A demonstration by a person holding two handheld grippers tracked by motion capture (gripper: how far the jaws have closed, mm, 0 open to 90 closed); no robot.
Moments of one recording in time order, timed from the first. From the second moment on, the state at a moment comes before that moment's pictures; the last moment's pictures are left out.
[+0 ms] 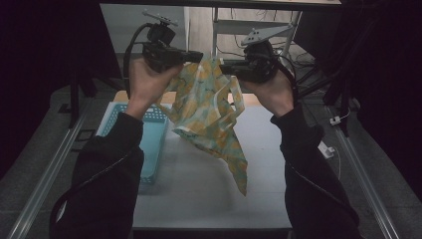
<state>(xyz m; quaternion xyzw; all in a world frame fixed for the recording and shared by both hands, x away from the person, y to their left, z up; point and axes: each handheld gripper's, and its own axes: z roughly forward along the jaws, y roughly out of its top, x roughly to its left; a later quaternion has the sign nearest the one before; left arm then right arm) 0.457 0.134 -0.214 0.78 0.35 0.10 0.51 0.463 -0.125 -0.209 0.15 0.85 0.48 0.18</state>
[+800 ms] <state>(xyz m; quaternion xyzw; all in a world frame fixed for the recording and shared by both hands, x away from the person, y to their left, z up) 0.471 0.116 -0.281 0.82 0.33 0.06 0.46 0.480 -0.129 -0.270 0.17 0.87 0.44 0.14</state>
